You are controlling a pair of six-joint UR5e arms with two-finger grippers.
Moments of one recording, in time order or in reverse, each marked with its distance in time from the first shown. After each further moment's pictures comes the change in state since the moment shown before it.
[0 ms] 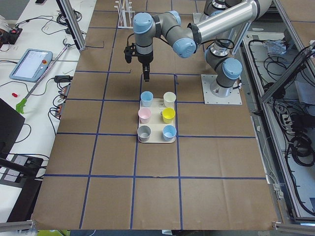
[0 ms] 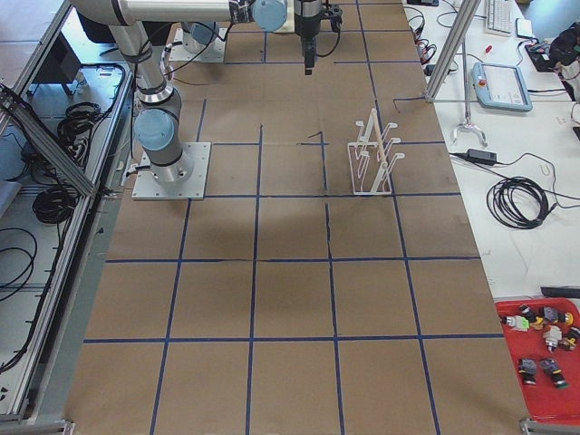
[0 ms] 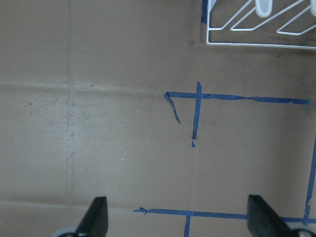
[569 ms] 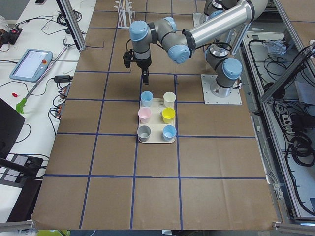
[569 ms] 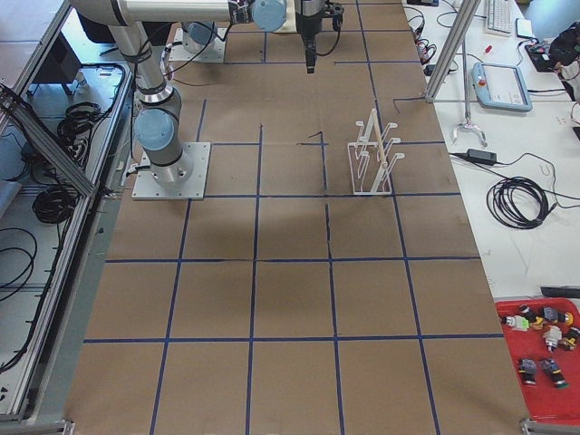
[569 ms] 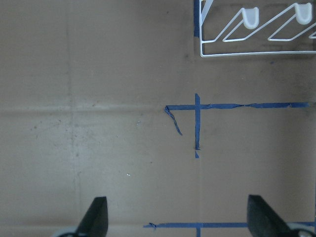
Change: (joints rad) left arm -0.047 -0.065 -0.106 0.156 0.002 -0.050; right arm 0.001 -0.003 0.005 -0.082 0.018 0.125
